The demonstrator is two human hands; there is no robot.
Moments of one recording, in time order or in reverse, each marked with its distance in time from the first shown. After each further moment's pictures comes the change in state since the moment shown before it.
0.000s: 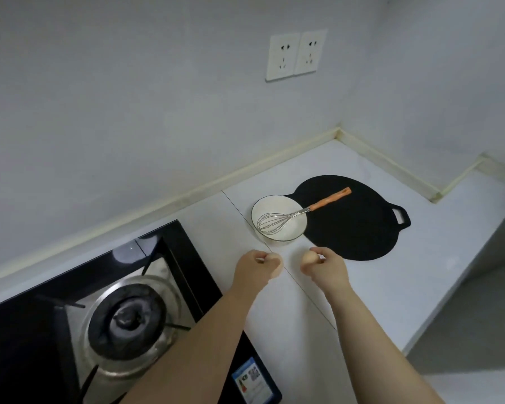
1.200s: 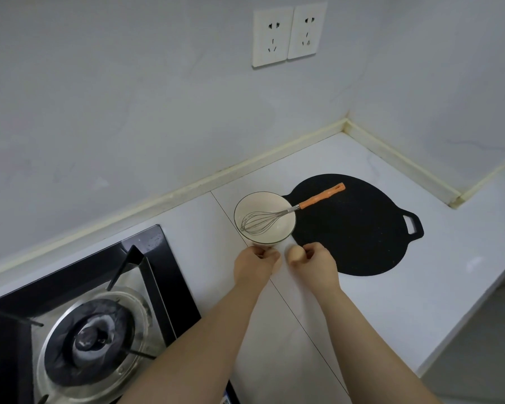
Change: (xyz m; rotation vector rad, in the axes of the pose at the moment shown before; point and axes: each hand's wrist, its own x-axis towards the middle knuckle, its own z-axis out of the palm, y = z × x) left_hand 0.073 0.002 0.059 0.054 0.203 -0.022; right_hand 0.088 0.018 0.003 -0.200 -0.045 -0.143
